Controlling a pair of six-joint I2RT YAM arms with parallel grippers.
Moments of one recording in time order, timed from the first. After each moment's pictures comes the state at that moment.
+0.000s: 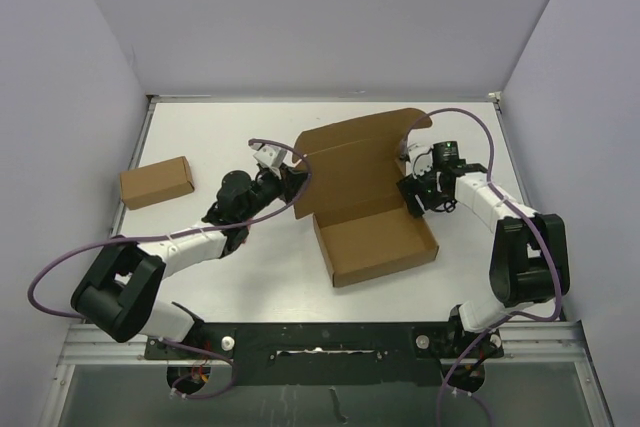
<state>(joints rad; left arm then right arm) -0.57 1.42 0.61 0.79 0.24 -0.24 0.13 1.56 1.00 -0.52 -0.13 -0.44</state>
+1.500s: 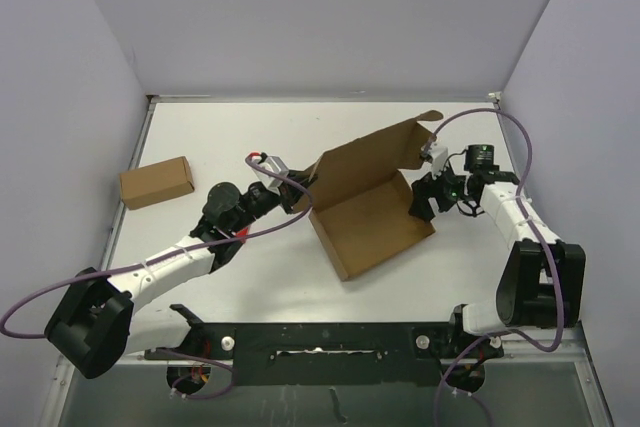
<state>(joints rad) -0.65 1.21 0.58 0.80 0.30 -0.07 -0.04 1.43 0.95 -0.60 -0.60 -0.62</state>
